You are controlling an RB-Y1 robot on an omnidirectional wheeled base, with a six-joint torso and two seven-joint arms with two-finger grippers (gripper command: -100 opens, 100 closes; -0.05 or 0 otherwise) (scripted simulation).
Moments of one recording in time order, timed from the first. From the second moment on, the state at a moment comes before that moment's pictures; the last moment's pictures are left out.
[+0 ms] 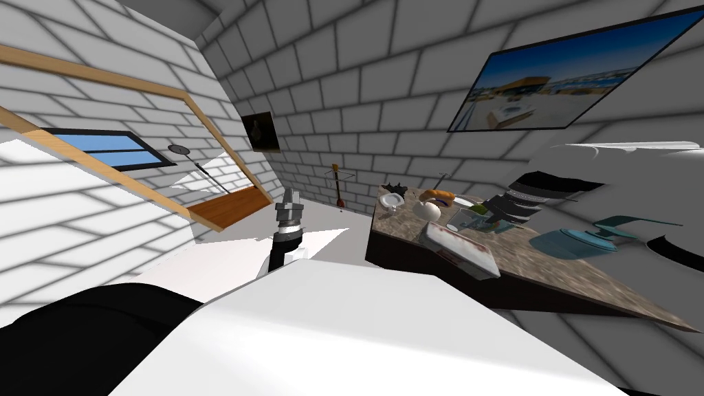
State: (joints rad) left arm 0.53 -0.05 0.05 -2.26 -0.07 -0.57 0.02; right arm -1.45 -1.44 1.54 -0.62 1.29 -1.58 0.20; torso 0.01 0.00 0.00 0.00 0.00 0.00
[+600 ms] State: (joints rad) left arm 0.53 -0.05 0.05 -2.26 -0.07 -0.57 0.02; right arm -1.46 -1.46 1.55 -0.65 1.28 -1.60 0.20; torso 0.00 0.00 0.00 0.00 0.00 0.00
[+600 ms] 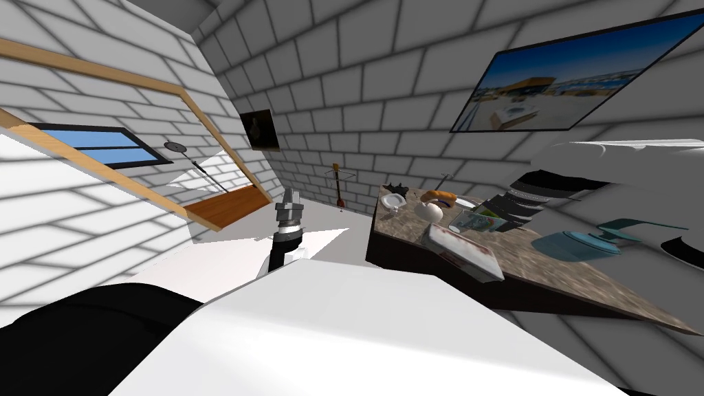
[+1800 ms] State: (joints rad) left arm 0.53 -0.05 0.05 -2.26 -0.07 -0.57 0.02; right arm -1.59 -1.51 1.60 -0.60 1.32 -1.72 0.15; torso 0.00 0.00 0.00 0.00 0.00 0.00
